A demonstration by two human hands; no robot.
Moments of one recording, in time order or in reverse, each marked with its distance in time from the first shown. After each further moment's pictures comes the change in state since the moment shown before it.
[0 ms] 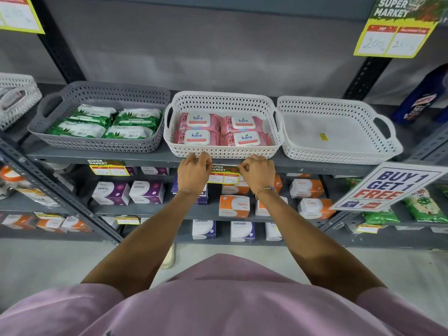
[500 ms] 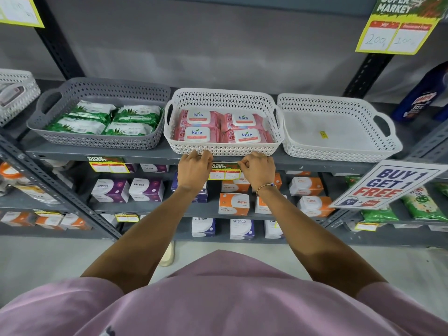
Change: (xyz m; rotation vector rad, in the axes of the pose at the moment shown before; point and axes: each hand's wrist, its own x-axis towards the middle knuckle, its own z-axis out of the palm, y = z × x) left_hand 0.002 -0.004 0.002 0.056 -0.009 0.091; right_hand 0.002 0.001 -0.002 -0.038 -0.006 -0.037
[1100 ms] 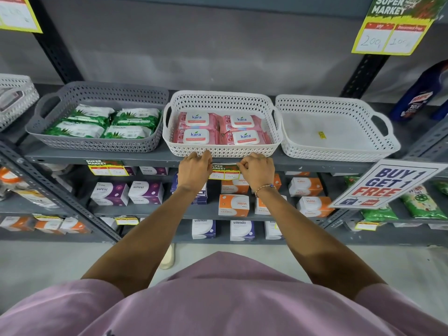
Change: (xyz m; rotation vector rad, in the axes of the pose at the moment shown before) left_hand 0.004 0.003 -0.003 -0.021 -0.046 -0.018; right_hand 0.001 0.001 0.002 -0.010 0.018 0.004
